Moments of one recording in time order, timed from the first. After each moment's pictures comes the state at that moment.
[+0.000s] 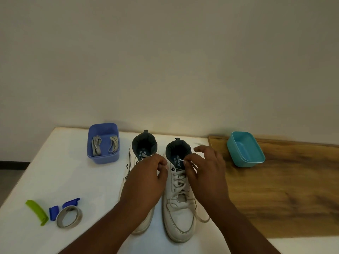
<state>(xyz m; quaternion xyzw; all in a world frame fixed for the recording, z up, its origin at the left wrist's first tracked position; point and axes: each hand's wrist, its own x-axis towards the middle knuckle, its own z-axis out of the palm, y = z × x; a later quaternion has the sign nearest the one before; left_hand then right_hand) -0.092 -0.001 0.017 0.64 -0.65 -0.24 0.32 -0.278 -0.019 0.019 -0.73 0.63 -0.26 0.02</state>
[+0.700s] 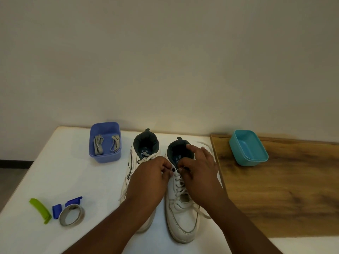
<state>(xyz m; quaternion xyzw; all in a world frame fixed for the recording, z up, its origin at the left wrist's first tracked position) -0.097 -0.008 0.008 0.64 -0.64 -0.31 0.31 -0.259 -0.017 0.028 -0.74 0.64 -0.15 0.17</state>
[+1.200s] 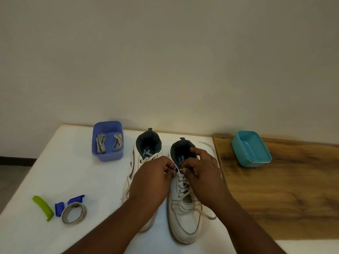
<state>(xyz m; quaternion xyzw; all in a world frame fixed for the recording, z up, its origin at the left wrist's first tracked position) -0.097 -0.006 0.012 0.64 -0.65 -0.29 0.30 -0.266 -0.018 0.028 -0.71 0.65 -0.17 0.22</state>
